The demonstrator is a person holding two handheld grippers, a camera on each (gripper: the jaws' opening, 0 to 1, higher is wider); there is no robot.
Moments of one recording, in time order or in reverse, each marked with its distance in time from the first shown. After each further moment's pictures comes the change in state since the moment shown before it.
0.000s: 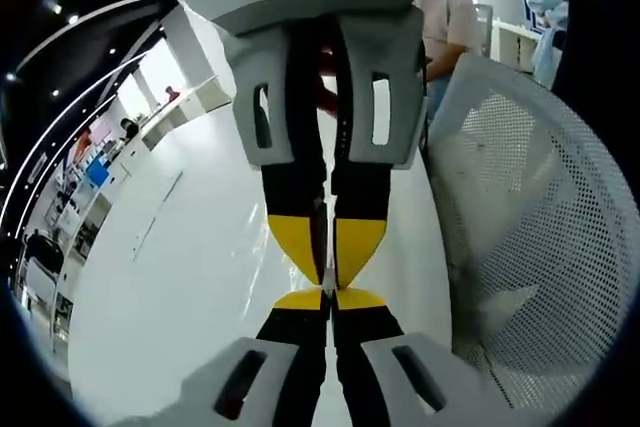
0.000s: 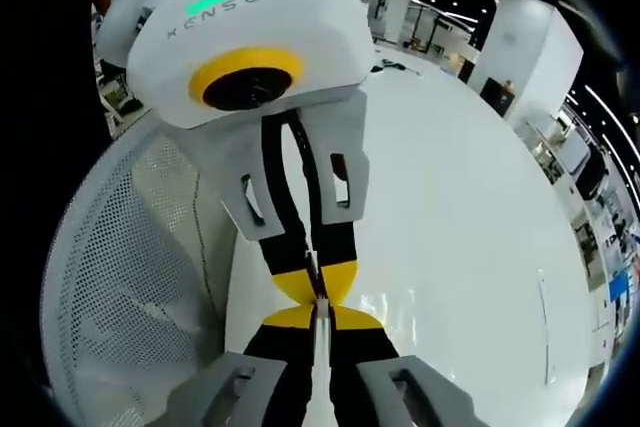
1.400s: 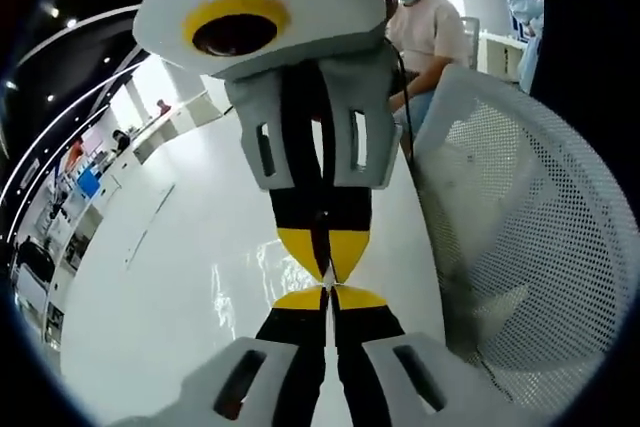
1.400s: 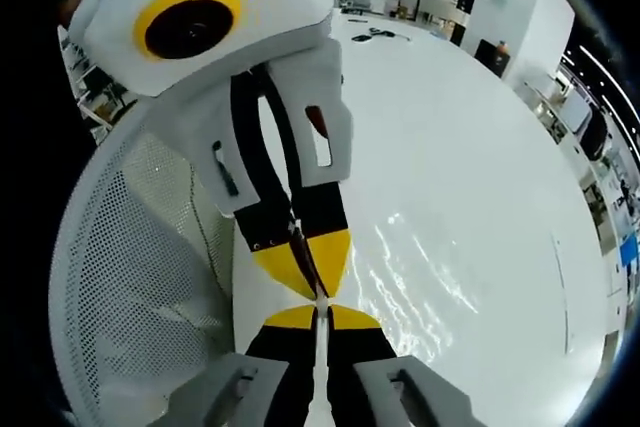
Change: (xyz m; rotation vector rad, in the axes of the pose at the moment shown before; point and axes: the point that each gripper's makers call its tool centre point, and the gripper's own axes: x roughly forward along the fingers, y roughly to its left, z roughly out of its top) left arm -0.007 -0.007 0.002 0.030 -0.076 -0.044; right arm 0.010 0.001 -0.017 0.108 0.099 0.038
